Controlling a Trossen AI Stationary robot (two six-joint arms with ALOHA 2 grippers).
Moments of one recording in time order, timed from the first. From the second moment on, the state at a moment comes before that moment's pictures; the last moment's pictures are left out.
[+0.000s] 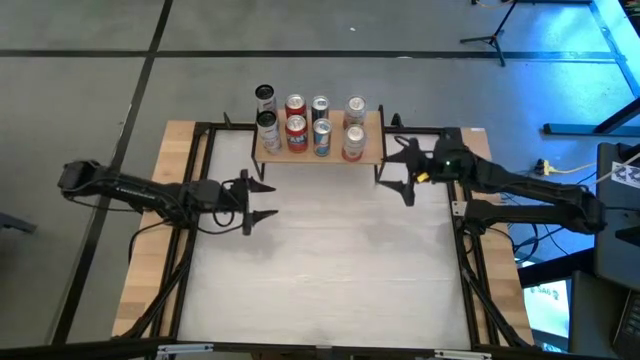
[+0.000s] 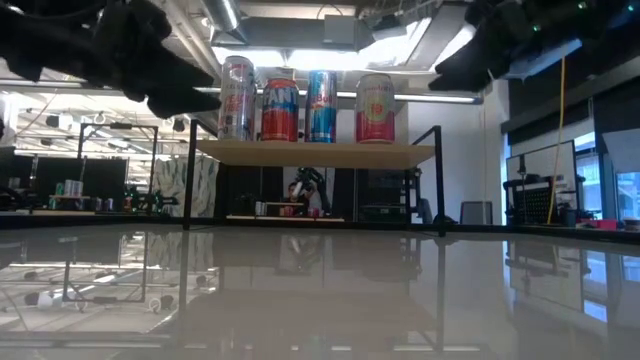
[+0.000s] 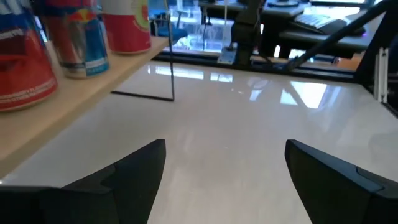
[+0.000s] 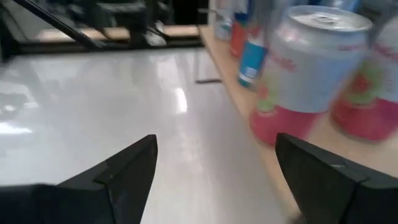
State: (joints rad) left arm -0.07 0.80 0.25 0.33 -0.25 -0.12; right arm -0.36 0.84 0.67 -0.20 -0.17 -0.13
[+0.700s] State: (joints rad) left arm 0.01 0.40 0.02 0.33 -0.24 -0.13; right arm -0.36 0.53 0.37 -0.06 -0.18 0.01
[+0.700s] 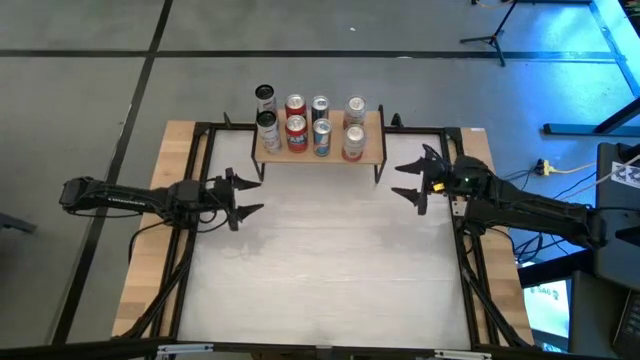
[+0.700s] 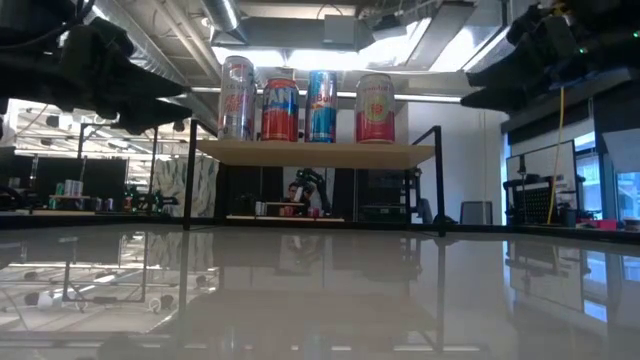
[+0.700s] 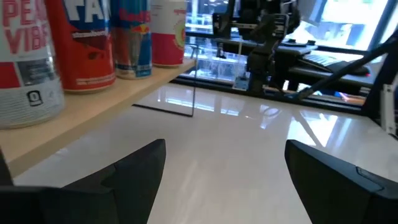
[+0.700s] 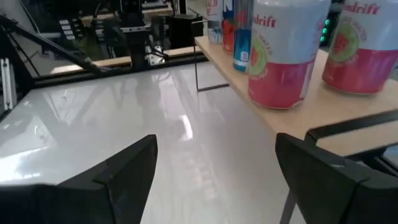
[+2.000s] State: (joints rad) left arm 0.01 0.05 0.02 0.01 -0.15 -0.10; right arm -0.36 0.13 0.02 0.01 -0.18 0.06
